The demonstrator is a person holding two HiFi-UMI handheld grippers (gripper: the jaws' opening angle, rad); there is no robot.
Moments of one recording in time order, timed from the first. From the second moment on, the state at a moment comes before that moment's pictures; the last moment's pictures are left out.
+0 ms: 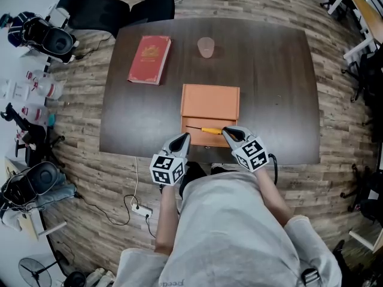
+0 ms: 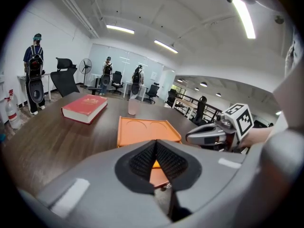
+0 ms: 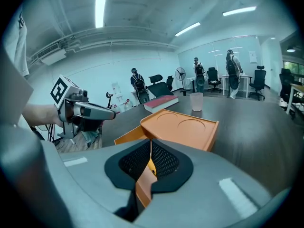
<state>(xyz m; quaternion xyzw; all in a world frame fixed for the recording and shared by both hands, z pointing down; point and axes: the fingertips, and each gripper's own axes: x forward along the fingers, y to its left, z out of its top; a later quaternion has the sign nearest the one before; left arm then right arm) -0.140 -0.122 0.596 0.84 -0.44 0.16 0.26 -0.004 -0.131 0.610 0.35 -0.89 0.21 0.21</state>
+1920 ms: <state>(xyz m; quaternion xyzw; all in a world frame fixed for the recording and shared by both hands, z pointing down) -0.135 -0.115 0.602 0.84 -0.44 0.17 0.26 0.013 -0.132 0.616 0.36 -0.88 0.21 0.21</state>
